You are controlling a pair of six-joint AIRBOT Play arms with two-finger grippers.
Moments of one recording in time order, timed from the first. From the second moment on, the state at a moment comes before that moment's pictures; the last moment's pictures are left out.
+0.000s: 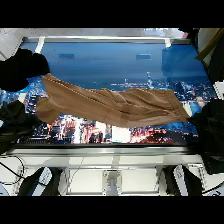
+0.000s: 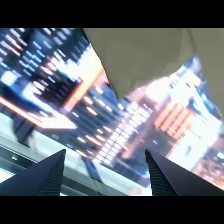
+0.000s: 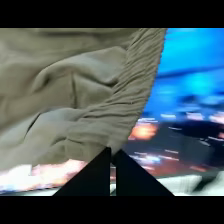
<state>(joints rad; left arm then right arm) 0.53 -0.84 0.62 1.26 -1.10 -1.56 -0.79 -0.73 0.73 -1.06 1.32 1.11</state>
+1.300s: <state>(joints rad) 0.21 -1.12 0.60 0.73 -0.62 -1.43 -1.07 -0.81 0.96 -0.87 1.23 1.08</state>
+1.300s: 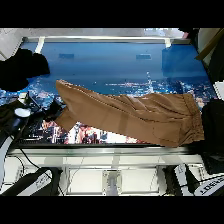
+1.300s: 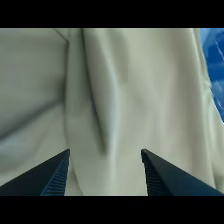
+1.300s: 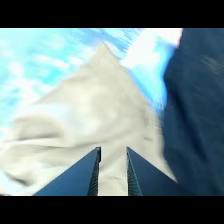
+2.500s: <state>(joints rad) 0.24 -1.33 0.72 0.69 -0.56 -1.35 -0.97 -0.75 0.98 -0.82 1.40 1.08</state>
